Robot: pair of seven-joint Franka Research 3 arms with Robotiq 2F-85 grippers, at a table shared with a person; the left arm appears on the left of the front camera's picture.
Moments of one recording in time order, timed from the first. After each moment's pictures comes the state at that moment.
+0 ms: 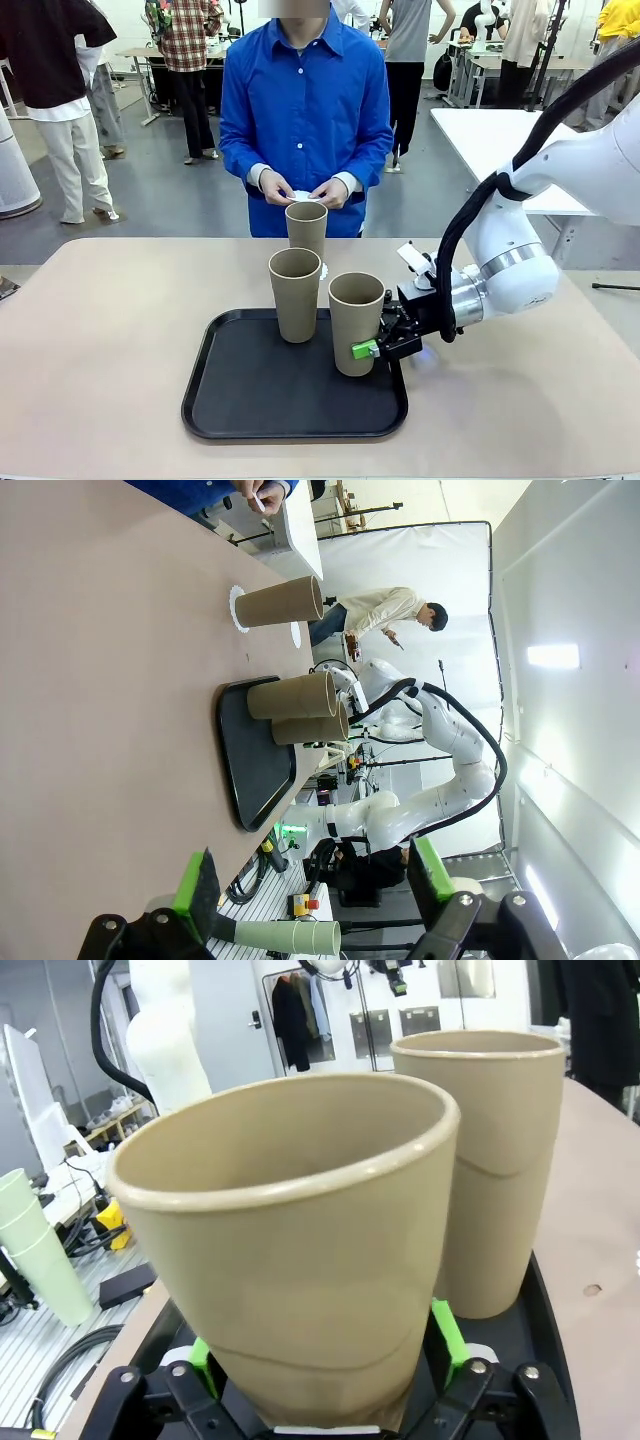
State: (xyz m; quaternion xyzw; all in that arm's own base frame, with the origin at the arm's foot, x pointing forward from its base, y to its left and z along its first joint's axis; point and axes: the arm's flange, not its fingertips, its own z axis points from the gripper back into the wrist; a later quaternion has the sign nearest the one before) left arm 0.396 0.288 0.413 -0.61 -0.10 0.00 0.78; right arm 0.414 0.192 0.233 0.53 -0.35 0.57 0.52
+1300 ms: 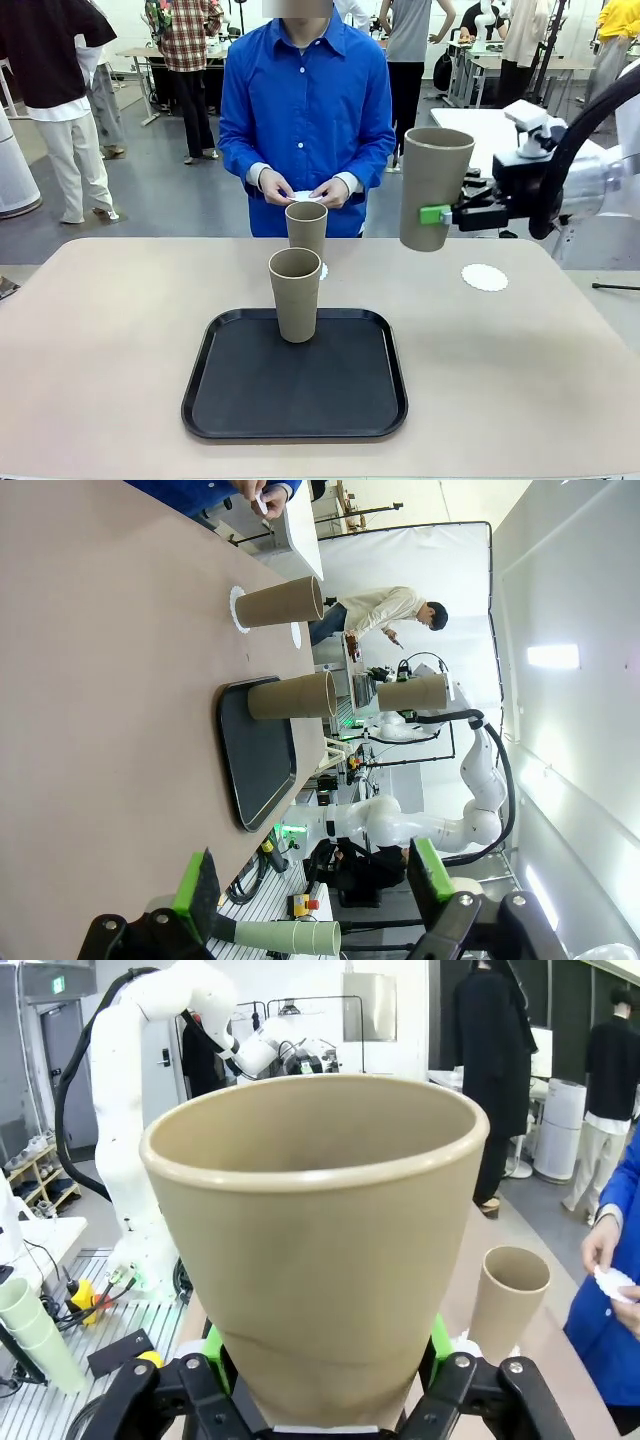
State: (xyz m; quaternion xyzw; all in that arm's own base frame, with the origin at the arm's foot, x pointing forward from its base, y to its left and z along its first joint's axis) left arm 0.396 0.288 0.413 -0.61 -0.10 0.00 0.78; right arm 0.405 0.089 0.461 0.46 -0.46 0.51 0.56
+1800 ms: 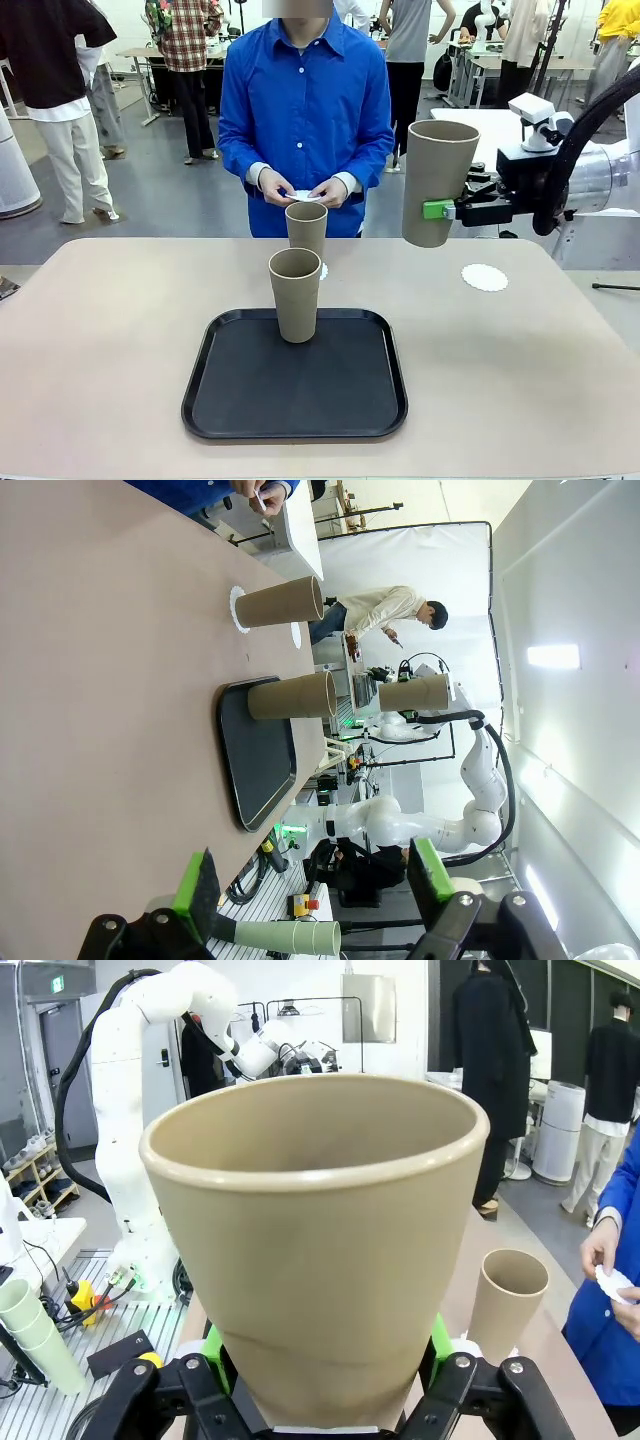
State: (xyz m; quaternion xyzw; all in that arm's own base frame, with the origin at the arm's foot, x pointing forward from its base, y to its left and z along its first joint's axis) left arm 0.396 0.288 0.413 -0.61 -0.10 0.00 0.78; right arm 0.405 0.089 0.461 0.46 -0.46 0.51 0.56
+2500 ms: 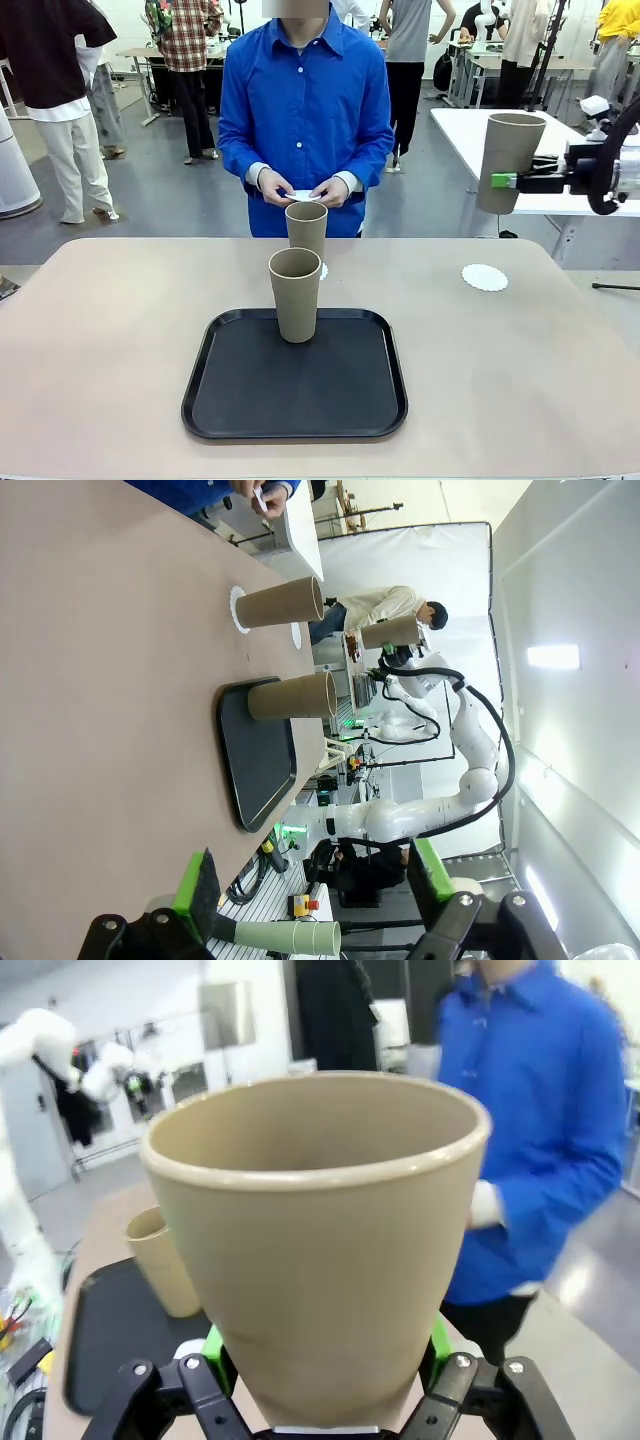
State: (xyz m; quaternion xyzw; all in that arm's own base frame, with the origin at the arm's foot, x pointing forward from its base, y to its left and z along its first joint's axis) left arm 0.395 0.289 0.413 -0.61 -0.10 0.00 0.78; right arm 0.533 -0.081 0.427 0.38 -0.51 0.38 0.67
